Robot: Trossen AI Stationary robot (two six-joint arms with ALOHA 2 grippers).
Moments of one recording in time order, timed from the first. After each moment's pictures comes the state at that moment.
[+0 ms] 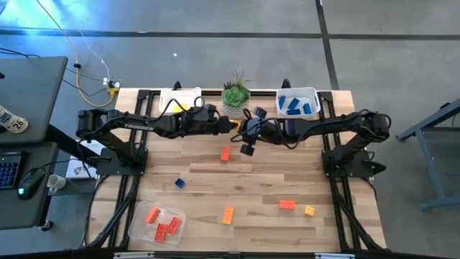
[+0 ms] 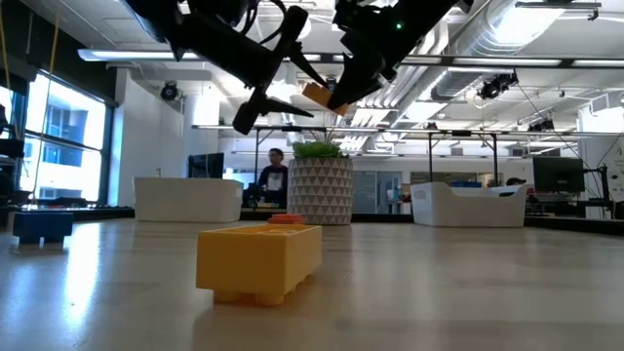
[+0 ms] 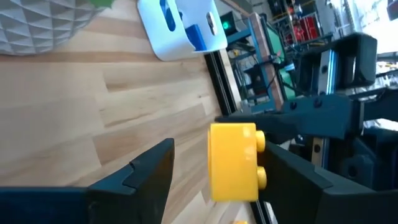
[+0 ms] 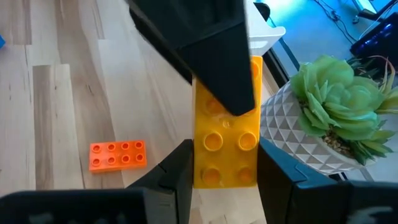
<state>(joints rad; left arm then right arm) 0.31 1.50 0.87 0.24 -0.10 -1.15 -0.03 1.58 1.18 -0.32 0.42 -0.02</state>
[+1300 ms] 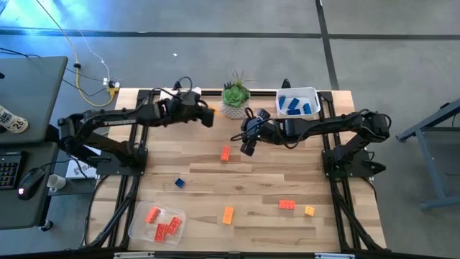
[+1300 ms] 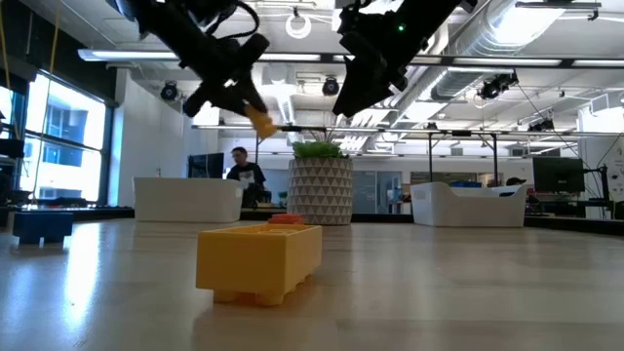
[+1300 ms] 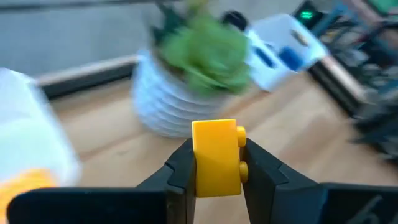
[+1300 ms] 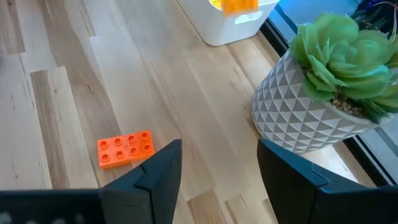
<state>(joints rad) 0.49 1.28 0.87 -0.20 -0.22 -0.60 -0.03 1.58 1.18 -0.39 0.41 0.16</state>
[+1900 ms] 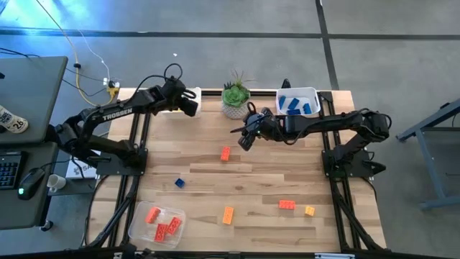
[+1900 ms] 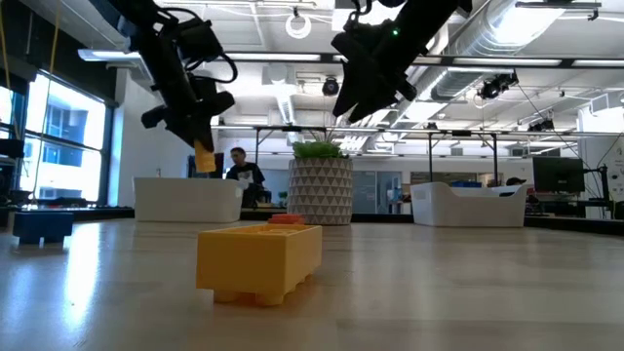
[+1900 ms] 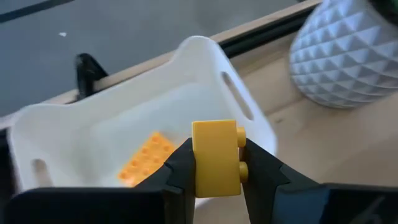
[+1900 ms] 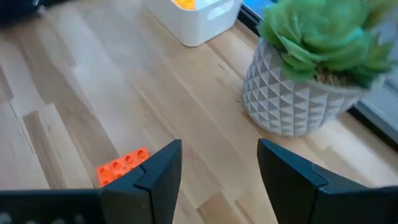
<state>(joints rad) 0.80 1.28 0.87 -0.51 -0.25 -0.35 -0.08 1.58 1.18 -0.40 0.41 0.38</state>
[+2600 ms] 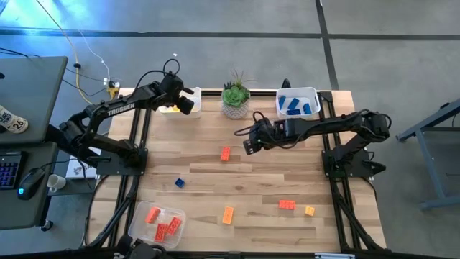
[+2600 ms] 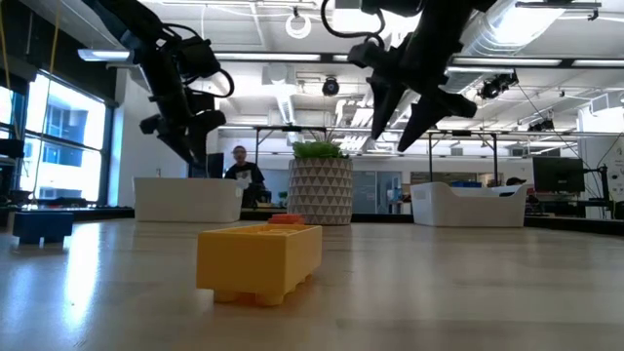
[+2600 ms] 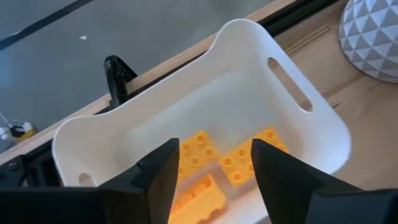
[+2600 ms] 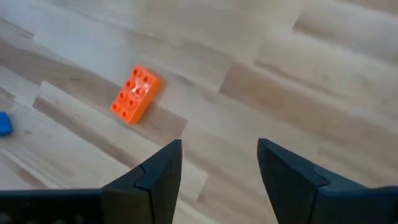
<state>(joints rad) 0.92 1.34 0.87 -0.51 -0.23 -0.14 -0.02 1.58 1.18 -0.72 0.21 1.09</state>
